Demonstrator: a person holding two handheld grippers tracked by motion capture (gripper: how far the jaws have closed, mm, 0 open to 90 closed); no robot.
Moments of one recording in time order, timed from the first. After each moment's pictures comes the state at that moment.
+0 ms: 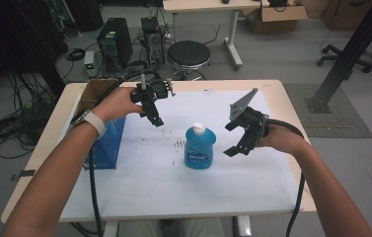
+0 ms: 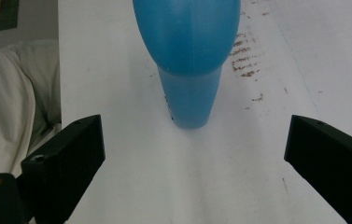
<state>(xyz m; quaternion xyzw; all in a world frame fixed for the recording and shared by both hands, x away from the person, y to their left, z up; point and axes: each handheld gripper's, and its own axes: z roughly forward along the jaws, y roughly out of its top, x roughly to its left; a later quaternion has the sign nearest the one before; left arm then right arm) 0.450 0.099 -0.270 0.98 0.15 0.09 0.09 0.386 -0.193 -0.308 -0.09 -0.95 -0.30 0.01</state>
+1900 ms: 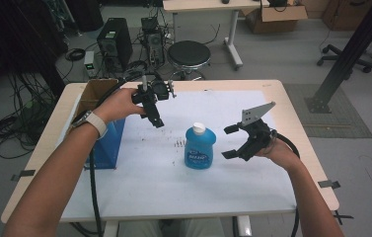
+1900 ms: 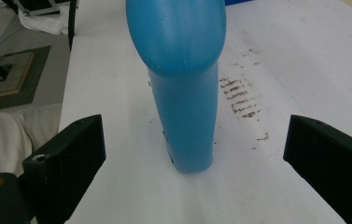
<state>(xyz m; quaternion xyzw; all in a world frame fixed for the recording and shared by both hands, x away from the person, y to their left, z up) 0.450 0.096 -0.274 0.98 0.15 0.09 0.08 0.382 -0.219 -0.351 -0.11 -0.88 -0.46 0.01</state>
